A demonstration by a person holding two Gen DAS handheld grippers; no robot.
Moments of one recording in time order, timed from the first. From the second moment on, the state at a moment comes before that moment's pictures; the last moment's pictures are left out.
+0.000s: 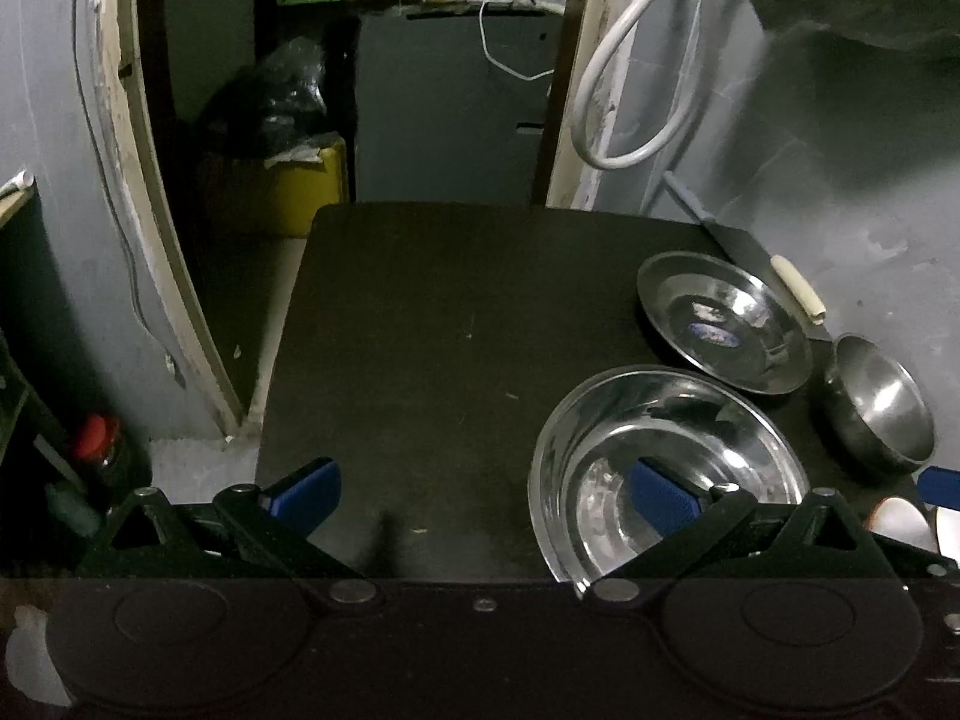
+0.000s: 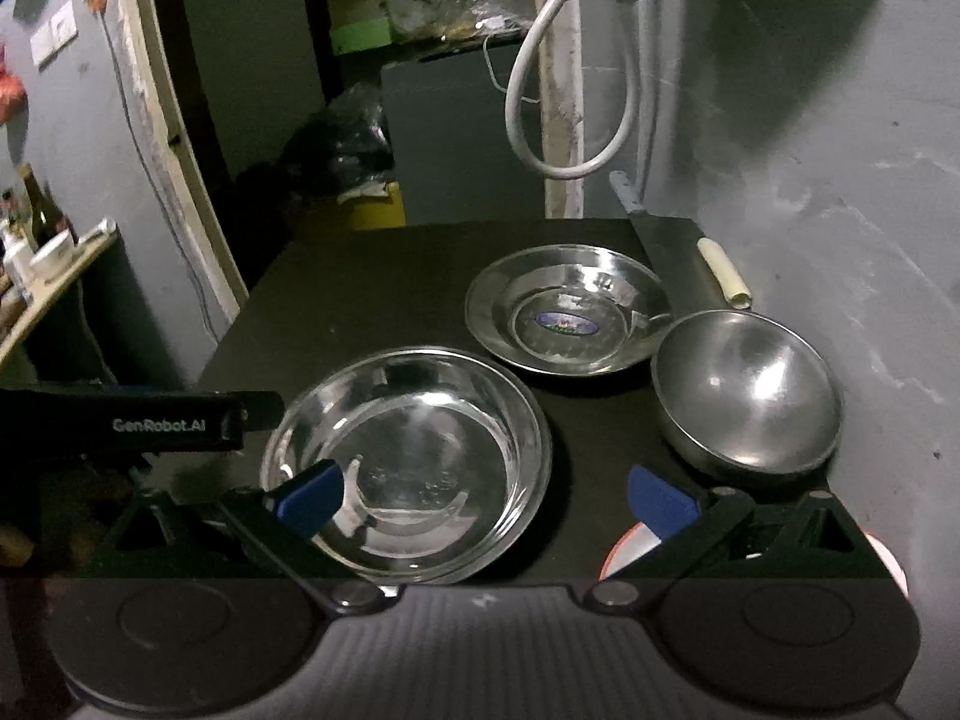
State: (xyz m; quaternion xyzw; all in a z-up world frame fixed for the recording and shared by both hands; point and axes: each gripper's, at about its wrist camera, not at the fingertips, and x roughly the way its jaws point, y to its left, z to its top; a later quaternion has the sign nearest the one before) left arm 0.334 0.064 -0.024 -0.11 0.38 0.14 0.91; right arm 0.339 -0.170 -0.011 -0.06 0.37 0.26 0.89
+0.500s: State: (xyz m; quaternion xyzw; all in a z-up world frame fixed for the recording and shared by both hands) left arm 0.343 0.070 -0.046 -0.16 0.41 0.14 0.89; right arm 0.367 -0.154 -0.042 -0.10 0.40 0.27 0.87
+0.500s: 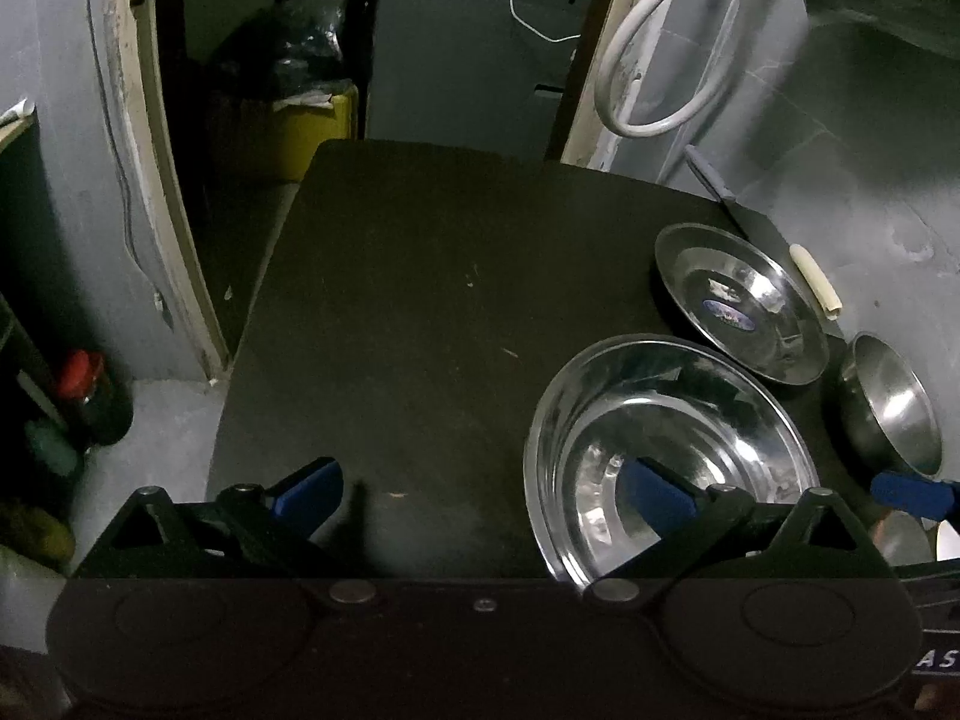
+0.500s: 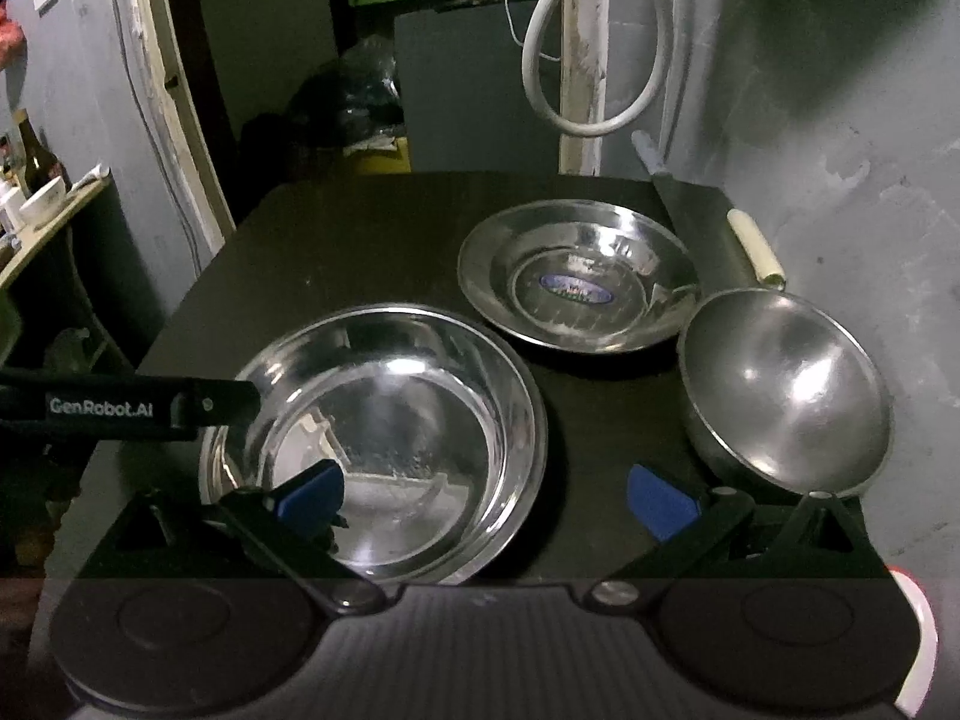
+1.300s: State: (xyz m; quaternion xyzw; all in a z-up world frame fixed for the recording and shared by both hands) left arm 0.349 0.062 -0.060 -0.24 0.42 0.11 0.87; right arm 0.379 -0.158 -0.064 -0.04 0.43 0.27 0.86
